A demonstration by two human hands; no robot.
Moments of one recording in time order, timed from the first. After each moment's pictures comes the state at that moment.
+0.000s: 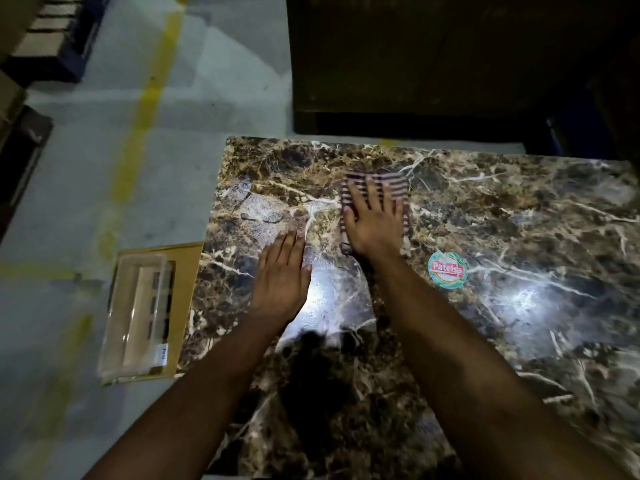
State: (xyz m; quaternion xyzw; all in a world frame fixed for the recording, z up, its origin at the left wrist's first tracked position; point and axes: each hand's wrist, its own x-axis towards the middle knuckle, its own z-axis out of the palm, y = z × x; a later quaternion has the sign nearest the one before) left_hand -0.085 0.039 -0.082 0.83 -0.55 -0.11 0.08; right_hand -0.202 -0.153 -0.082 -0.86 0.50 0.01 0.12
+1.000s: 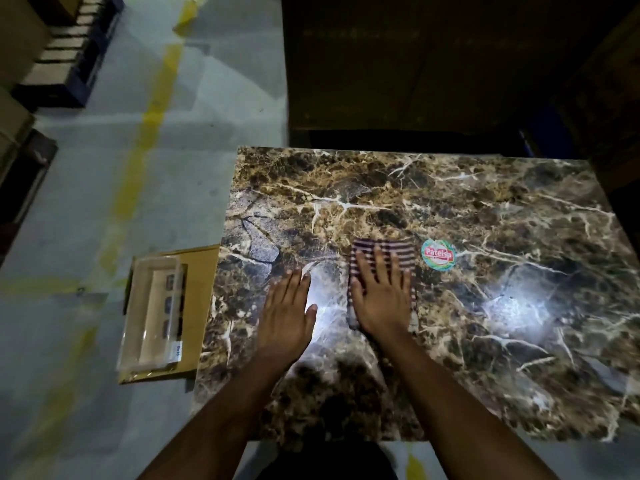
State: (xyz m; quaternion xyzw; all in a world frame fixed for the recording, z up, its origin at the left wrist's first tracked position) left_hand -0.122 0.130 -0.080 0.81 -0.56 -0.15 0.09; right_hand -0.285 0.001 -0.079 -0.83 0.54 0.01 0.12
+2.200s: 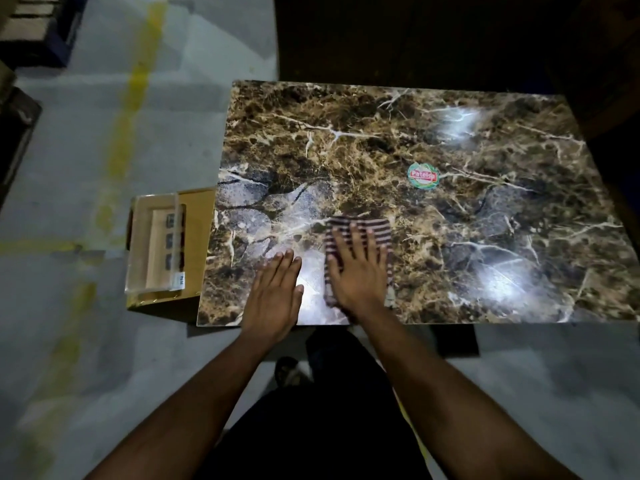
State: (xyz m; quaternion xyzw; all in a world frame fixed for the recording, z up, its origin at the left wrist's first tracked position) left_hand -0.172 0.264 -0.085 0.79 -0.58 -0.16 0.11; right_hand -0.320 0.133 -0.078 -0.84 0.52 0.05 0.13
